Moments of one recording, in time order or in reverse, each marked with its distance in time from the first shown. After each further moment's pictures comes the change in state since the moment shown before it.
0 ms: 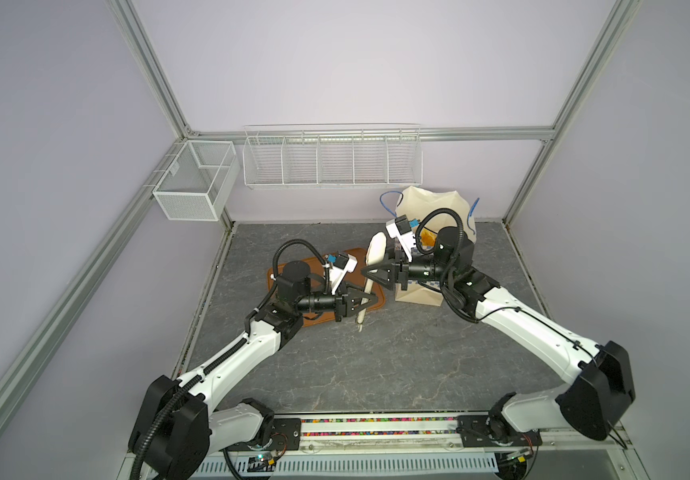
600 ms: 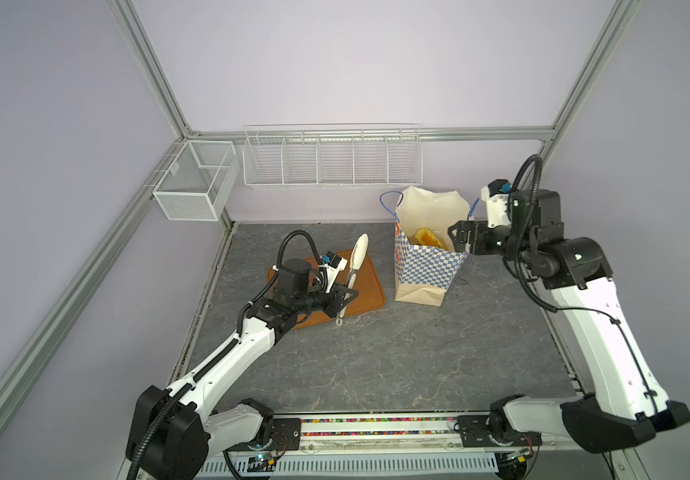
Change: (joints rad) left arm 0.037 -0.019 0.092 -0.455 -0.424 0.247; right arm -0.346 -0.064 0.647 -1.265 0.883 -0.223
